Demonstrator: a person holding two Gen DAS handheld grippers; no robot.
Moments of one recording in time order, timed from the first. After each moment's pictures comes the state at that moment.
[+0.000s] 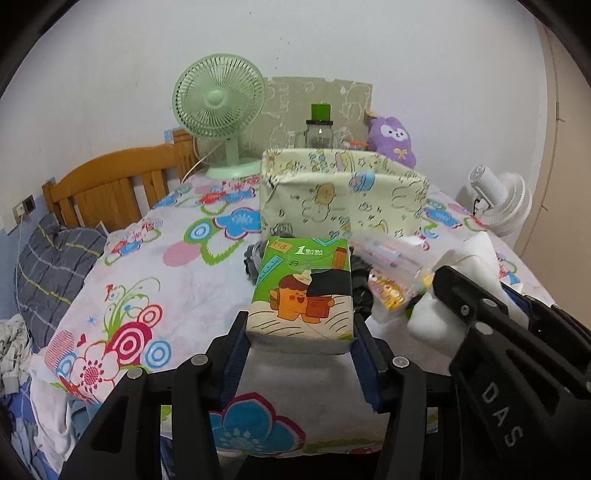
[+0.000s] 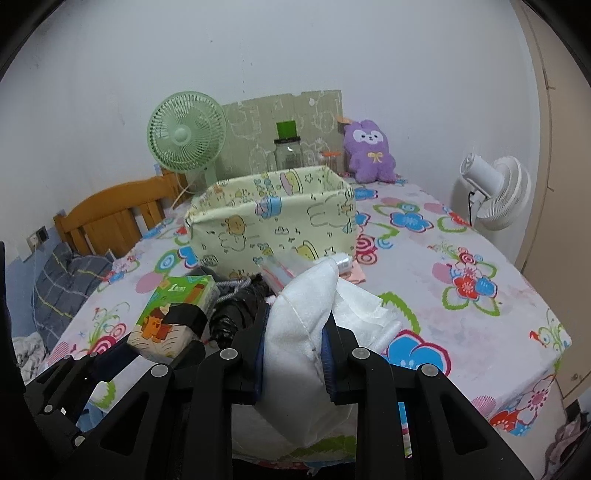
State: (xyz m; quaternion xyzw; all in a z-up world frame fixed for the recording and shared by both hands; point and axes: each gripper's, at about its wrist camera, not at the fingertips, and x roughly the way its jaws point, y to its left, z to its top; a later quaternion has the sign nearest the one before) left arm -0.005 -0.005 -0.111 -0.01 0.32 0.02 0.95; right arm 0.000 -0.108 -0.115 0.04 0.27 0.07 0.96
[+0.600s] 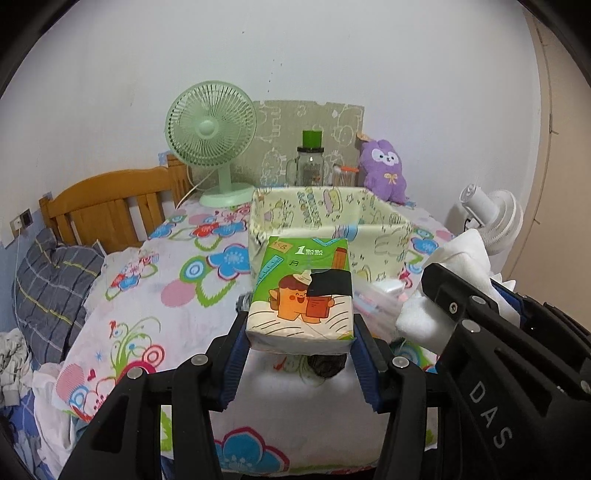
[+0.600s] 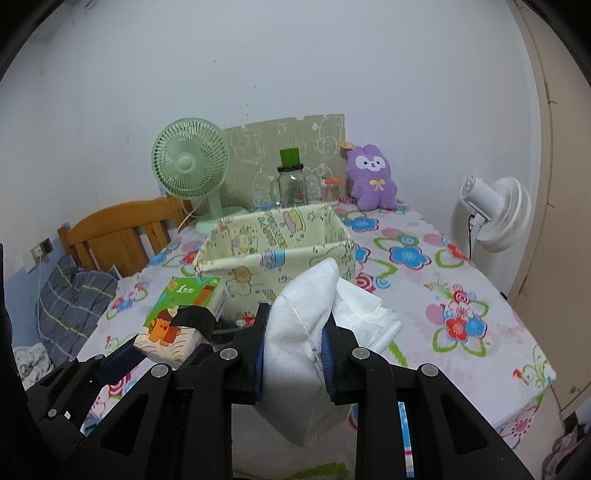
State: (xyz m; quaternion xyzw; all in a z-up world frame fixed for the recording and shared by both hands) left arm 0.006 -0.012 -0.066 -0.01 0.29 0.01 0.96; right arm 0.008 -0.112 -0.069 0.04 0.25 0.07 0.96
